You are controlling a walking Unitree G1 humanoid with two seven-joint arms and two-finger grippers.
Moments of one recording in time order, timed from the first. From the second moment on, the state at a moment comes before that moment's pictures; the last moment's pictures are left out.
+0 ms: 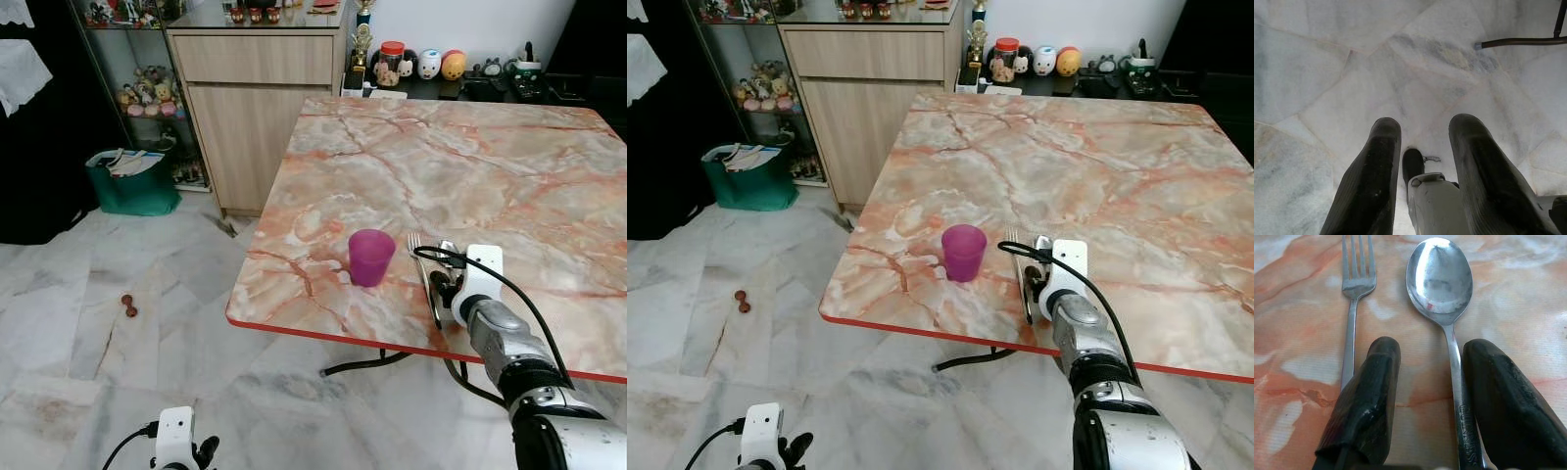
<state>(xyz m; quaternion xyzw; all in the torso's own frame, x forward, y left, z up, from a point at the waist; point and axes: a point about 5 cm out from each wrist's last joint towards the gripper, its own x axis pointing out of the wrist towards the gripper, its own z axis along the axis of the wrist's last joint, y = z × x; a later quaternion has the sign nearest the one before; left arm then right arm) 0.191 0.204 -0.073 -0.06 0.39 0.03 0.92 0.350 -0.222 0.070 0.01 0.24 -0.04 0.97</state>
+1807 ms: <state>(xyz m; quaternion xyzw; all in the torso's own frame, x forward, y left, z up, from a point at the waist) 0.192 0.200 -0.073 -0.06 0.38 0.03 0.92 0.330 -0.197 0.143 -0.09 -0.08 -0.02 0.99</state>
